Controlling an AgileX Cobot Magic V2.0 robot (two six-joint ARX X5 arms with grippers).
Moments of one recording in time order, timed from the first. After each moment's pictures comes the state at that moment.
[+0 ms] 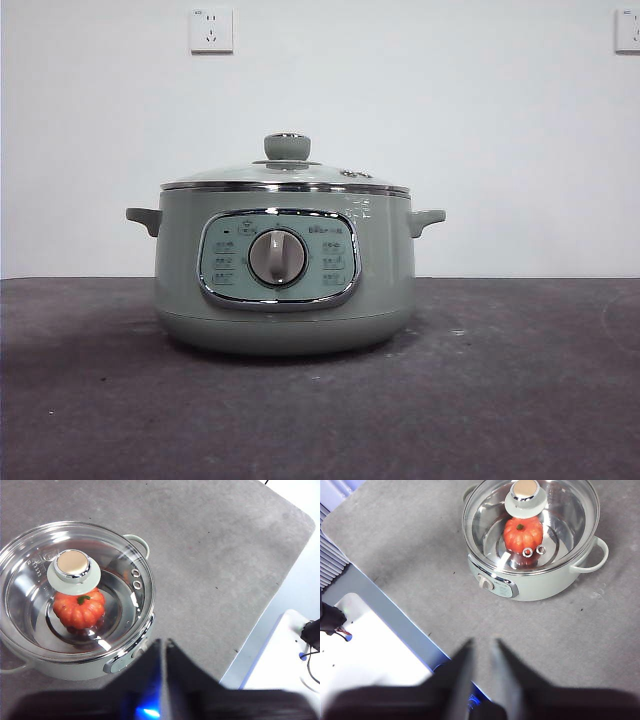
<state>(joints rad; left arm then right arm) -0.47 1.27 1.68 -1.15 0.40 0.12 0.65 1.13 1.69 -1.34 -0.18 0.02</state>
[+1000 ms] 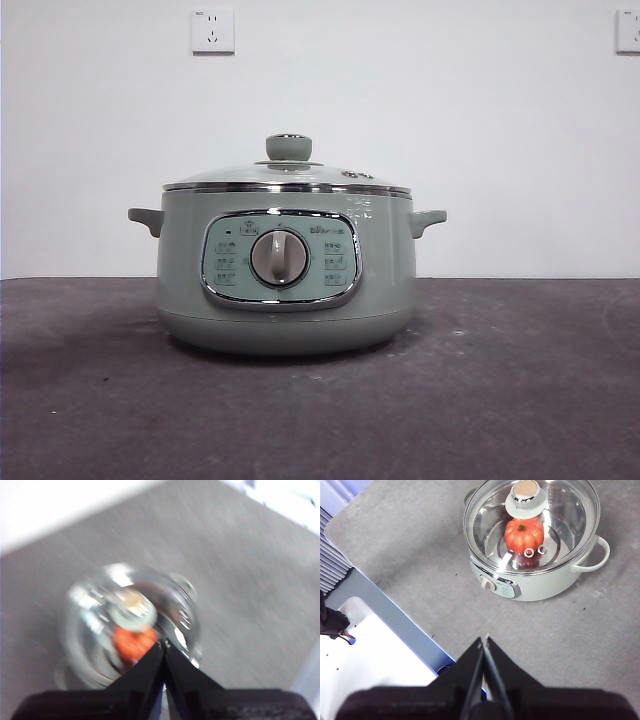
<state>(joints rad) -0.38 1.21 1.68 -1.00 0.32 0.14 0.65 1.12 1.69 -1.34 -0.18 0.04</state>
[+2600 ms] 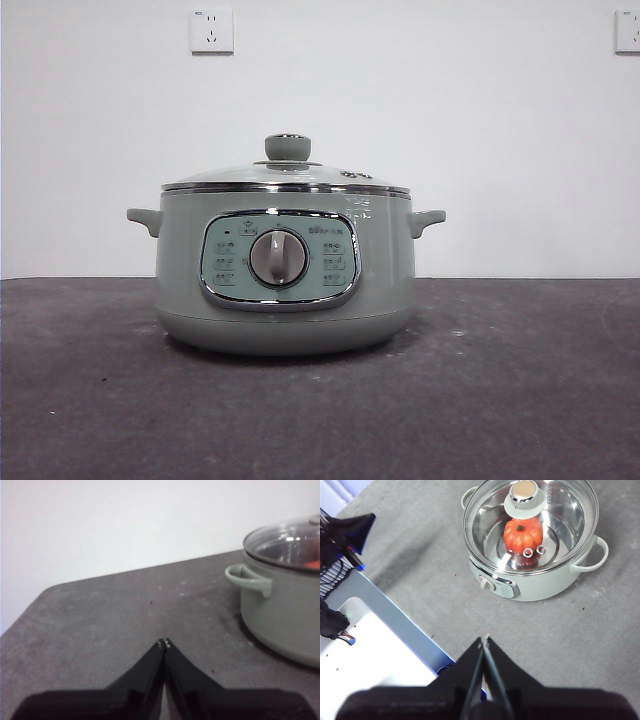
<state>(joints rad) 0.02 0.04 0.06 -0.09 0.08 0.15 0.65 1.12 1.69 -1.34 -0.18 0.04</state>
